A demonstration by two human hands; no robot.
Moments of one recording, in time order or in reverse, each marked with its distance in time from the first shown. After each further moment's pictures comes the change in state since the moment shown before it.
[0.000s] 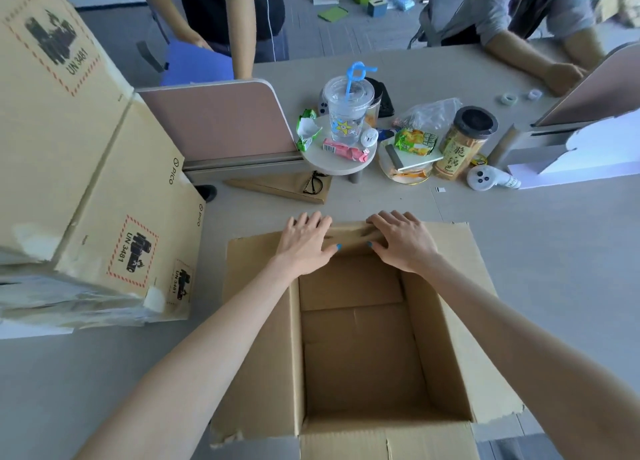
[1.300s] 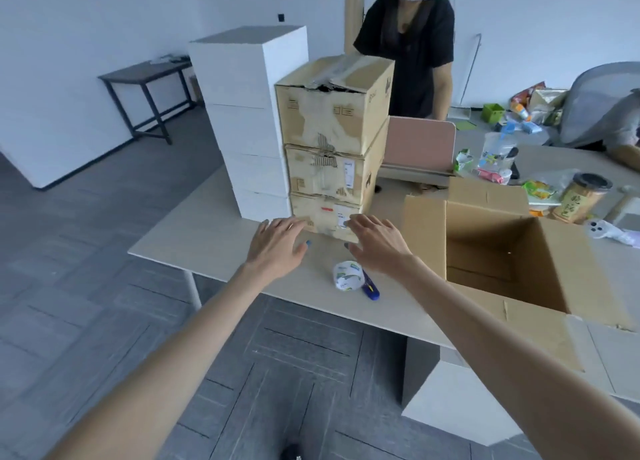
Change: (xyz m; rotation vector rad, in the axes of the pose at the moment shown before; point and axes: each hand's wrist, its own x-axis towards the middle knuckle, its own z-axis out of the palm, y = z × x) left_hand -0.566 -0.083 -0.100 0.022 0.308 -0.485; right_hand -0.261 -0.431 -0.109 0.040 0.198 -0.453
